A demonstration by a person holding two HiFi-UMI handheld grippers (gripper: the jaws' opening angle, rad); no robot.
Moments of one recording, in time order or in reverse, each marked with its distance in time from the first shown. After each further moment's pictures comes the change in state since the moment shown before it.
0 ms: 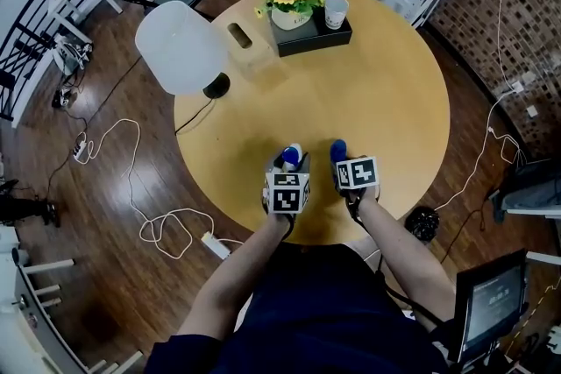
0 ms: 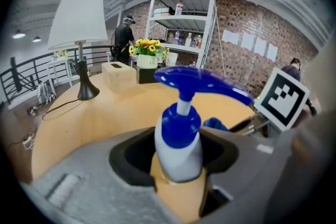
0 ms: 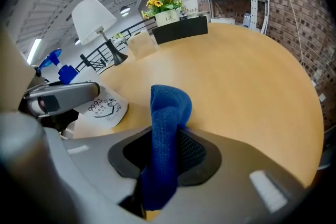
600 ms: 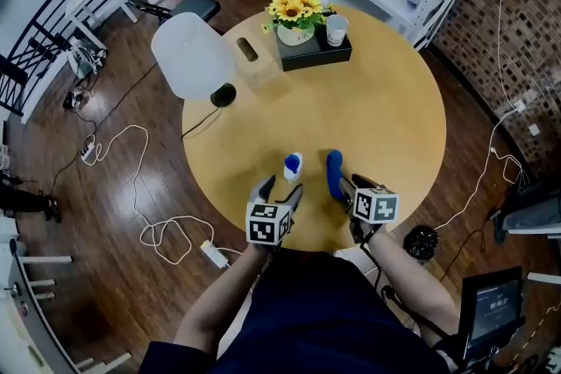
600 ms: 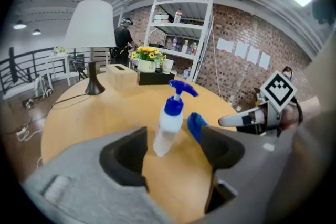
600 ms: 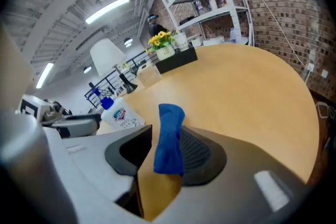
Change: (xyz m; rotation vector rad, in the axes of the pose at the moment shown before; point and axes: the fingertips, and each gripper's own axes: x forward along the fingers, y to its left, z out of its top) left arm -0.065 -0.010 -0.027 -0.041 -0.048 -0.062; right arm -0.080 0.003 0.002 0.121 -0.325 0.132
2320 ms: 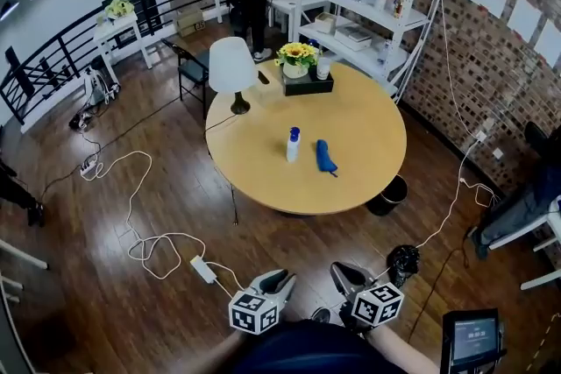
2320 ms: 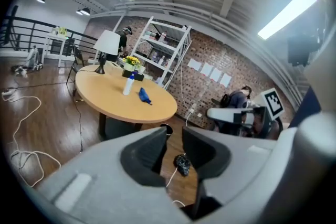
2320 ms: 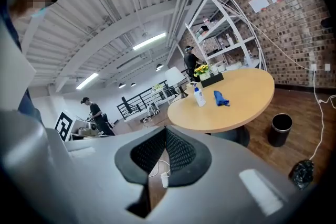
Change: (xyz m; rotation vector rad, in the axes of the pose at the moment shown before) left arm -0.318 -0.175 -0.211 -0.090 -0.131 -0.288; right arm -0.306 0.194 -0.238 -0.129 -0.317 0.266
